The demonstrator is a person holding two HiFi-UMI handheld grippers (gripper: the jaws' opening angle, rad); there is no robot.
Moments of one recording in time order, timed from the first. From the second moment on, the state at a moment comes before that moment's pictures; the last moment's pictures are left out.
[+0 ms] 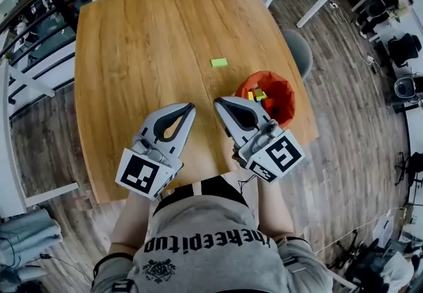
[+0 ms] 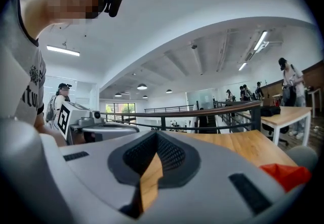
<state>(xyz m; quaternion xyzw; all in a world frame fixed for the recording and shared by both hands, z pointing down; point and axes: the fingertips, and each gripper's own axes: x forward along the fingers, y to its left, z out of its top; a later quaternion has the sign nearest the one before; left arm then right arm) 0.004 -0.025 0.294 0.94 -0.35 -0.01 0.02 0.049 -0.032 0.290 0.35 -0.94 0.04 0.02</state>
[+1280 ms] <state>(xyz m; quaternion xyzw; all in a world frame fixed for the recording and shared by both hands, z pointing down) -0.106 0.025 0.277 0.90 -0.43 -0.02 0.00 -0.073 0.018 0.273 0.25 -0.97 0.02 0.01</state>
